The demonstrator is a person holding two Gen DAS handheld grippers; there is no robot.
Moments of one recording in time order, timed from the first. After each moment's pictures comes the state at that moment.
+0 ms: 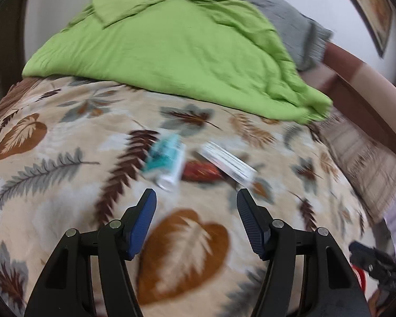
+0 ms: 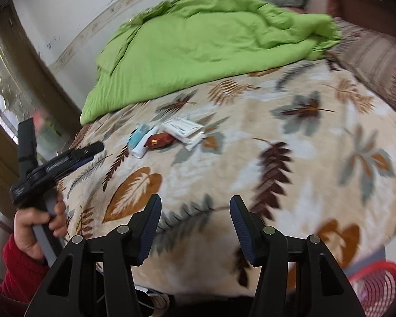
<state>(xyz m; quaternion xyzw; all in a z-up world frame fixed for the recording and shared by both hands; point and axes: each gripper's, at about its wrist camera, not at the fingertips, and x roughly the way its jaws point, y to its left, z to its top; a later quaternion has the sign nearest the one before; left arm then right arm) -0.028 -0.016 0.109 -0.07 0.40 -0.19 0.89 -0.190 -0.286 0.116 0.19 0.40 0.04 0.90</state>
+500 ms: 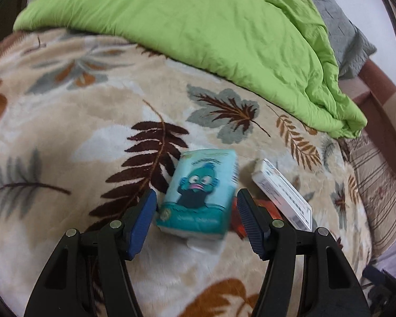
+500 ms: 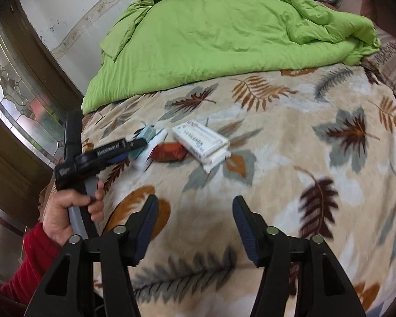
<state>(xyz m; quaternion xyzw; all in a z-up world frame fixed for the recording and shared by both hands) 0.088 -0.015 0.023 -0.14 0.47 -0.18 0.85 -0.088 -0.270 0.100 0.16 0.42 0.08 0.89</state>
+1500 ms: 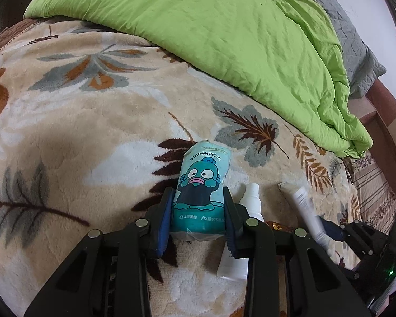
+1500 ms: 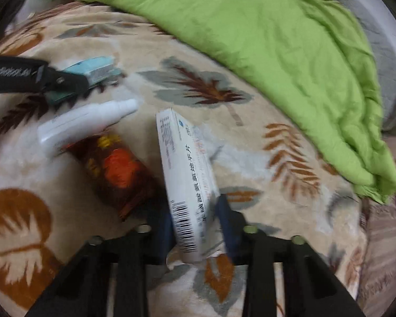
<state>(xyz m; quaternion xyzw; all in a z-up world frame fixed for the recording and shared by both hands) 0.110 0.007 0.012 -0.16 0.45 -0.16 0.86 0.054 -0.176 0.025 -0.23 0.46 0.03 0.86</state>
